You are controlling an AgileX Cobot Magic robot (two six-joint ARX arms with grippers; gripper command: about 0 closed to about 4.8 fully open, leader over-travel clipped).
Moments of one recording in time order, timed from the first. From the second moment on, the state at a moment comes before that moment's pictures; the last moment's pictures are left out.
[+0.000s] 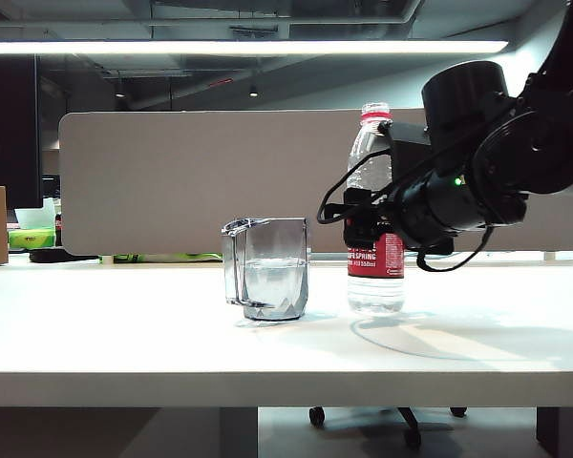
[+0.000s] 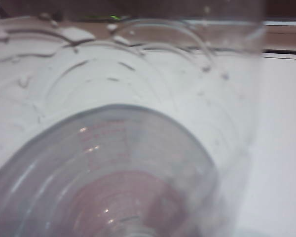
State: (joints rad) left arm 0.14 0.26 0.73 -0.83 0.61 0.05; right arm 0.44 1.90 0.78 0.92 0.15 0.10
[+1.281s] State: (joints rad) left arm 0.14 0.26 0.73 -0.83 0.61 0.05; right arm 0.44 0.69 0.15 0.37 0.21 0.09
